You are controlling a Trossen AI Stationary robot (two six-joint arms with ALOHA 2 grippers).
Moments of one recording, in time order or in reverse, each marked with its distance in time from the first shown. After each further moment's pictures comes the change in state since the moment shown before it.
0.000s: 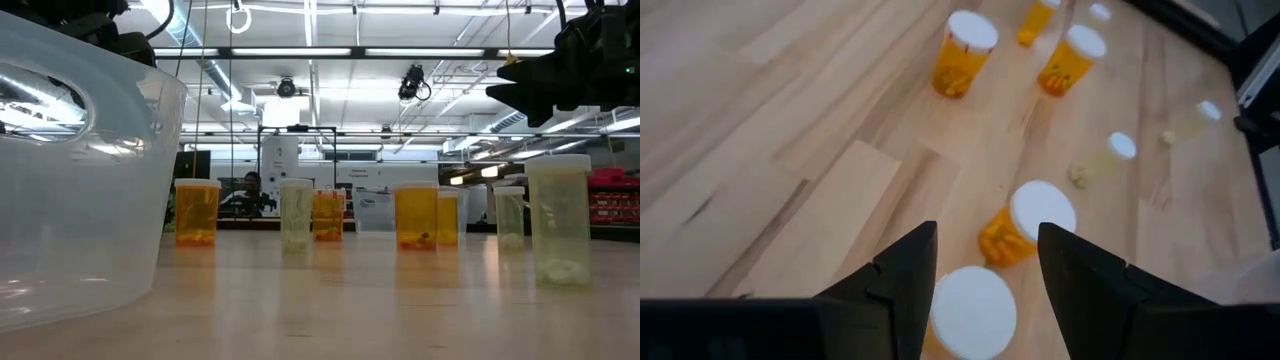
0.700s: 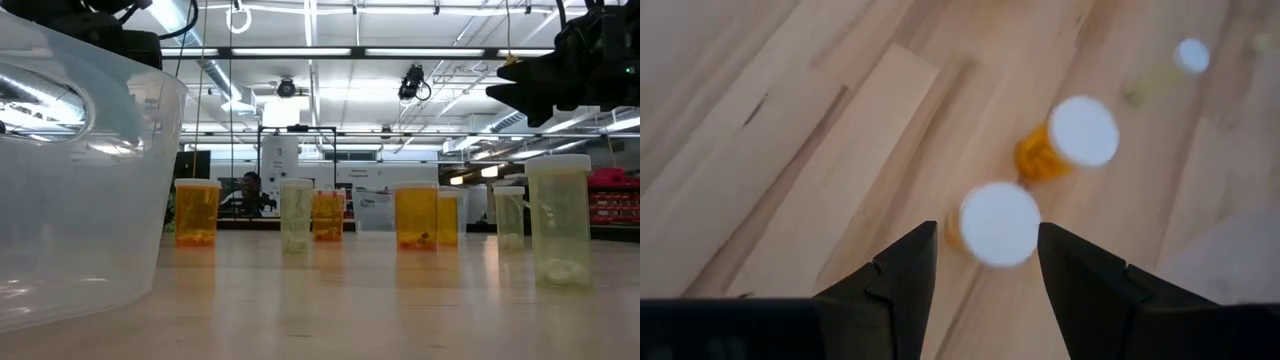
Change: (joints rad) left arm -0.026 0.208 0.248 -0.372 -0.018 -0.013; right arm 0.000 0.000 0.000 0.000 0.000 0.000
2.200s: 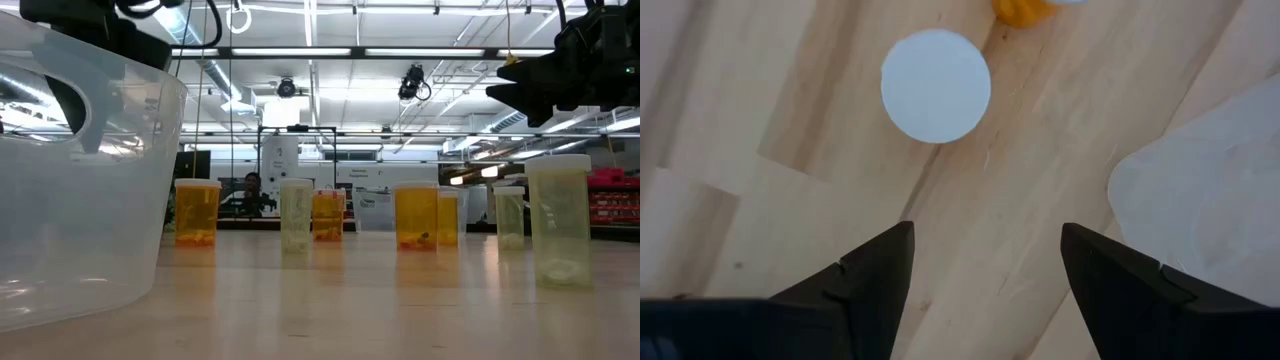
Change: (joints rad) left arm -0.207 0.378 0.236 -0.268 0.056 -0.141; right arm 0.000 0.000 0.000 0.000 0.000 0.000
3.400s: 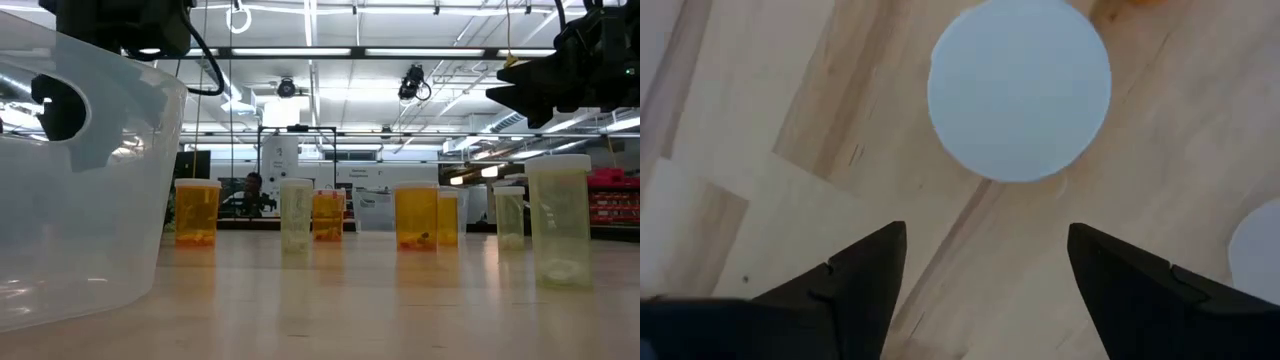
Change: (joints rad) left arm -0.025 0.150 -0.123 0.152 -0.093 -0.087; right arm 0.000 0.002 0.000 -0.012 0.000 0.000
